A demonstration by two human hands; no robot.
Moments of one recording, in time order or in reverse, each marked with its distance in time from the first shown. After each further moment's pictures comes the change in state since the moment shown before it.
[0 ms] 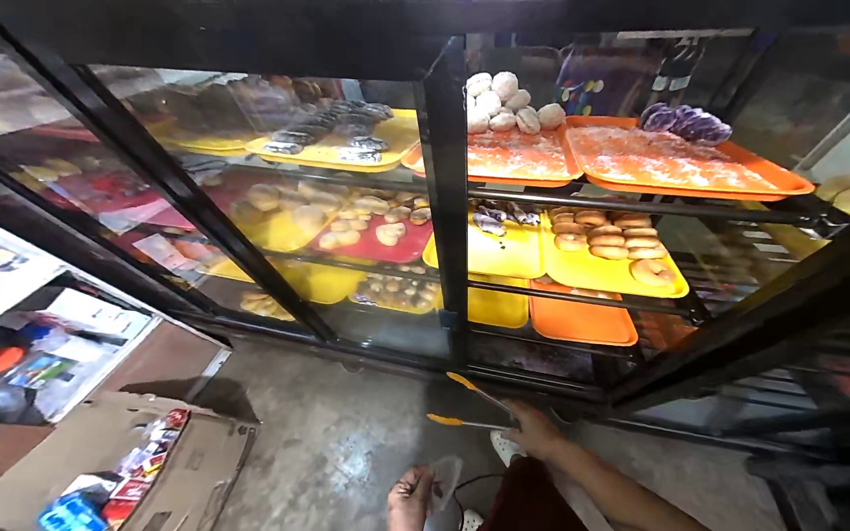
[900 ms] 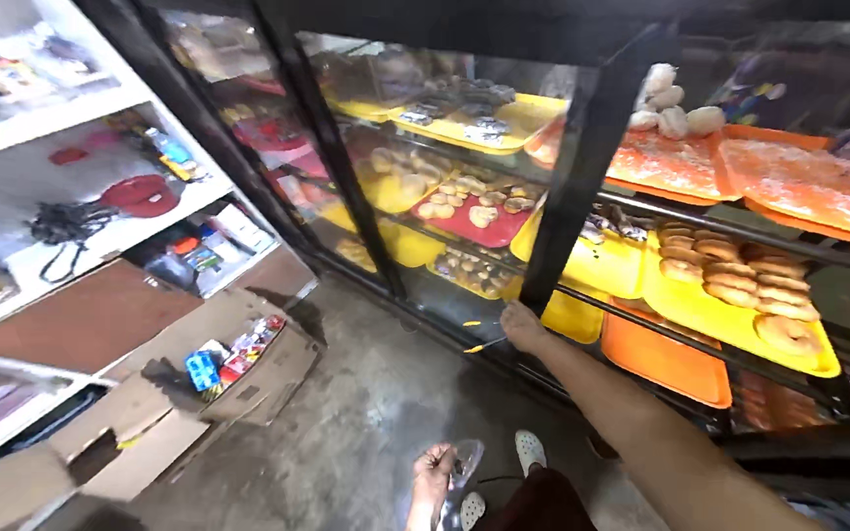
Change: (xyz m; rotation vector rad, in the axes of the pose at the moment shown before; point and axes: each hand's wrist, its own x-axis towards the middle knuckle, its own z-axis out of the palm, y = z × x) left_hand -0.017 -0.005 -0.008 -0.096 0.204 -0.037; right_hand 0.167 -0.165 -0.072 -1.032 -0.081 -0.483
